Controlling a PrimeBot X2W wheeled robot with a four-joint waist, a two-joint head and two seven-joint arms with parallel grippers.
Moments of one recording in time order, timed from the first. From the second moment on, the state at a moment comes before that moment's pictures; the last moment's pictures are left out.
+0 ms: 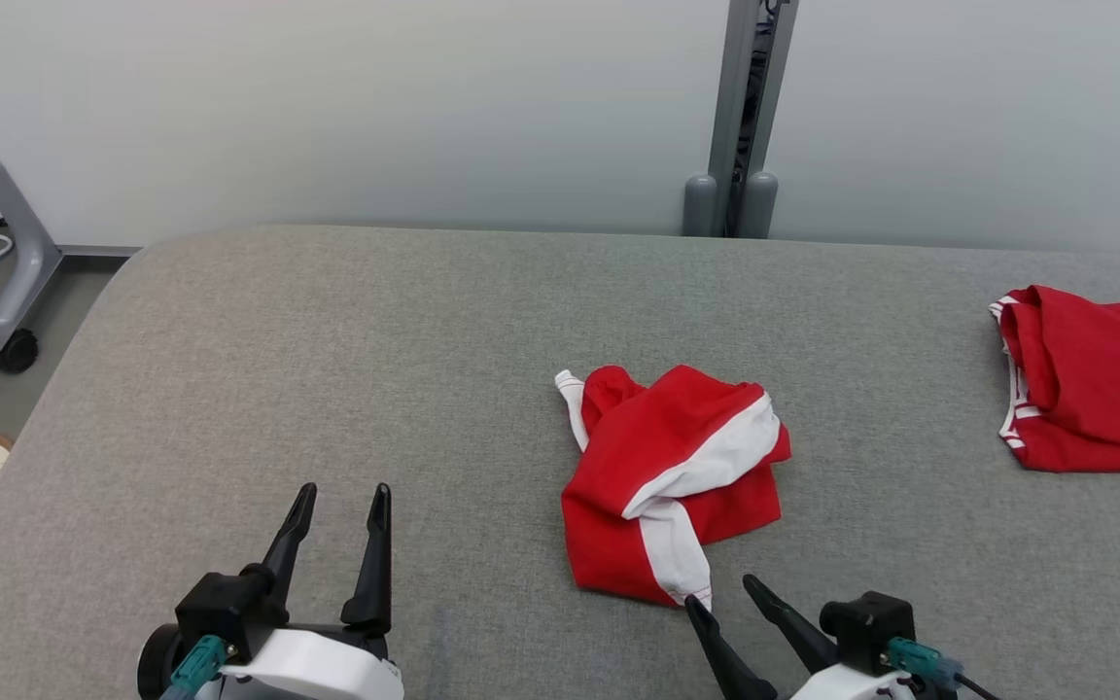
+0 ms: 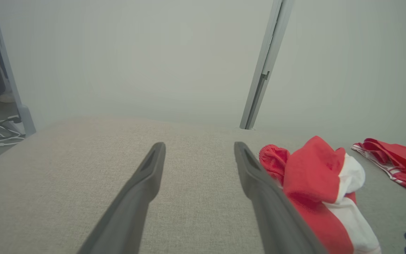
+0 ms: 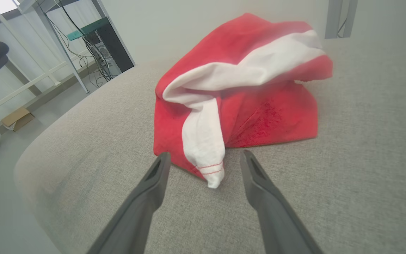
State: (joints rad) left arm -0.03 0.05 -0.16 0.25 -0.29 -0.04 -0.26; right arm -0.15 -0.13 0.62 0.48 0.56 0.13 -0.26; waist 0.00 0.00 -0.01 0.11
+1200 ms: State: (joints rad) left arm -0.08 0.05 -0.20 0.24 -0.34 0.00 -0.26; right arm -0.32 -0.34 0.63 0.69 0.51 0.13 -0.26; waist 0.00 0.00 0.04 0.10
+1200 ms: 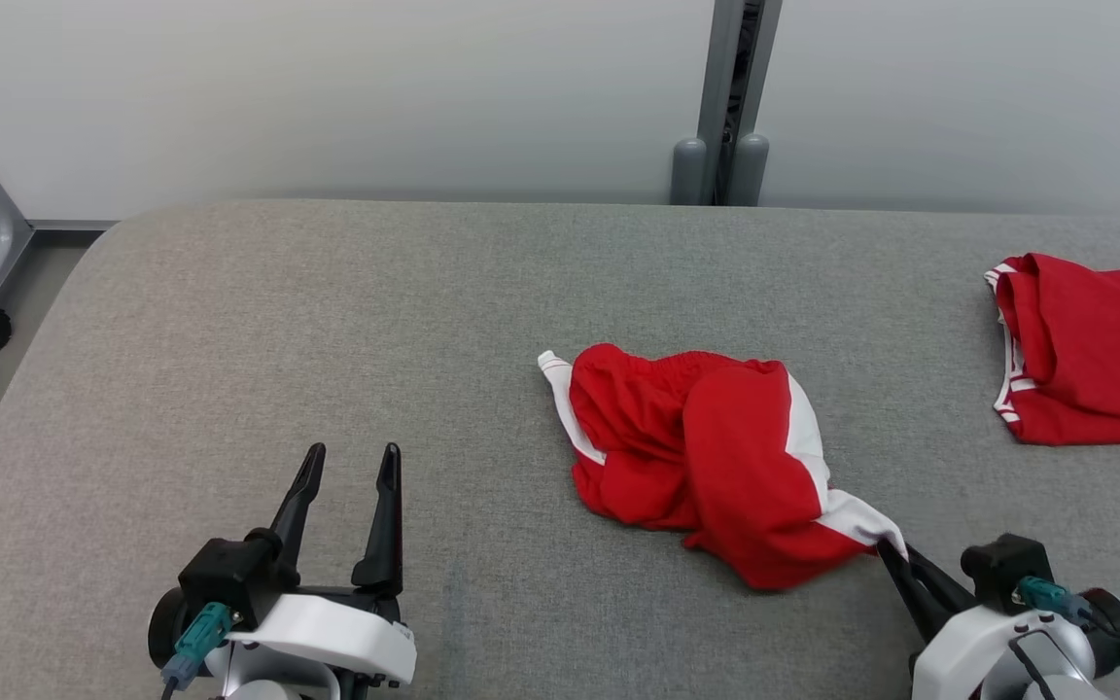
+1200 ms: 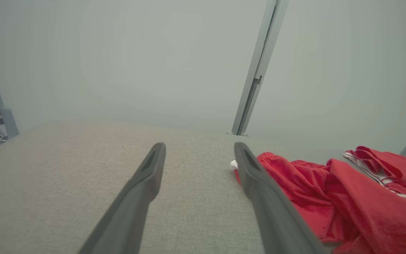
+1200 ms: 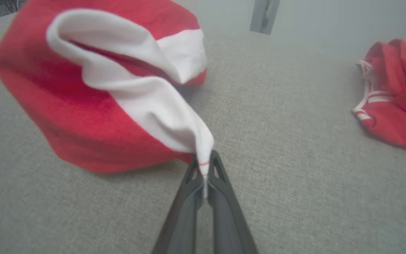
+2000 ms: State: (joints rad) left arm -0.19 0.05 -0.25 0.27 -0.32 -0.03 -0.26; right arm -0.24 -0.24 0.40 0.33 0.36 0.13 -0.26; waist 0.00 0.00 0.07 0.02
